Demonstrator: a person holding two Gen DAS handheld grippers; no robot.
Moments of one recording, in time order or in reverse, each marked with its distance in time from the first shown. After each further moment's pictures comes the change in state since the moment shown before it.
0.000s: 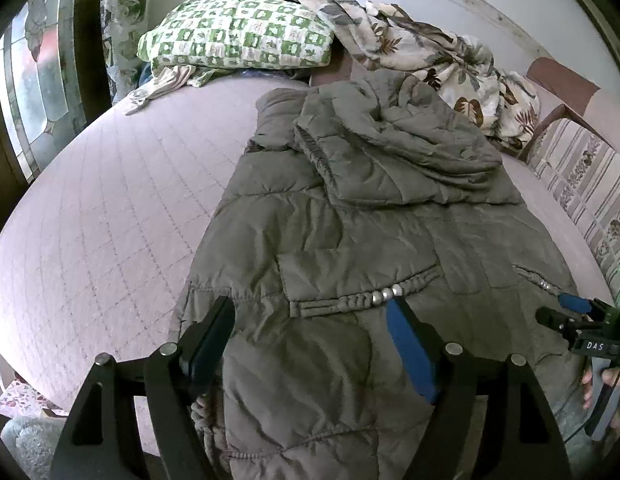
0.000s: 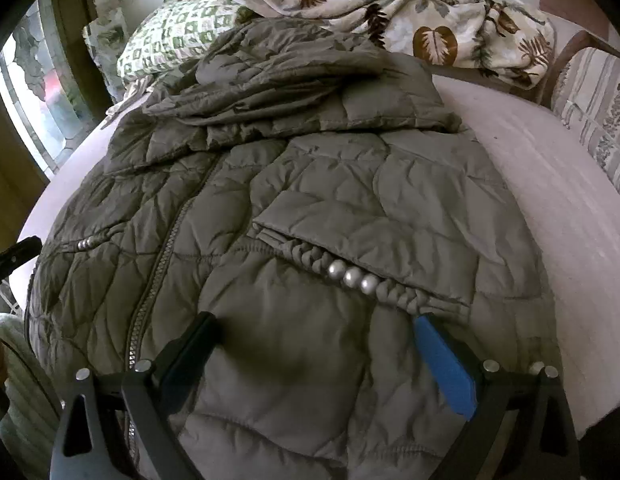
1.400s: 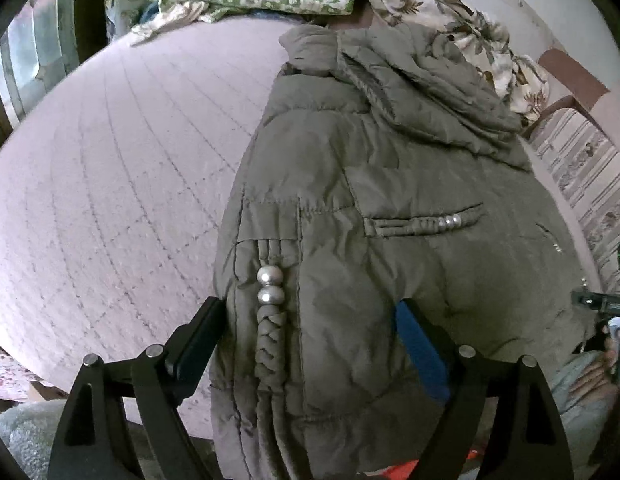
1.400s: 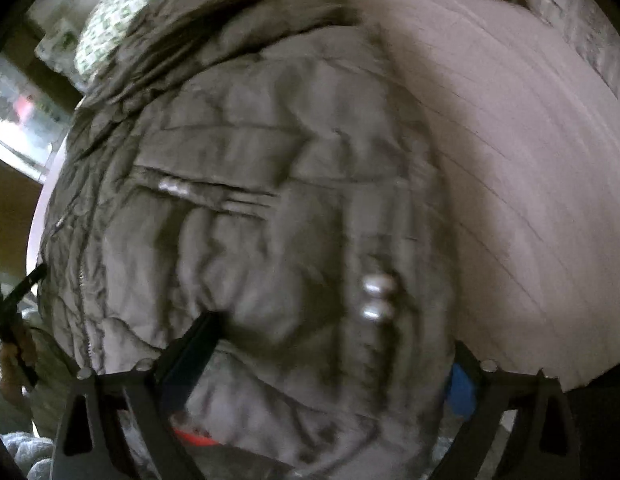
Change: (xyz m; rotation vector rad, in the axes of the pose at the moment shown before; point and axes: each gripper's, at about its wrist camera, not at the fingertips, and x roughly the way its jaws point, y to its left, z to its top) left arm 0.026 0.054 -0.031 -0.053 0.190 -0.088; right arm -0.002 -0.122 -0.026 0.112 0.280 0.092
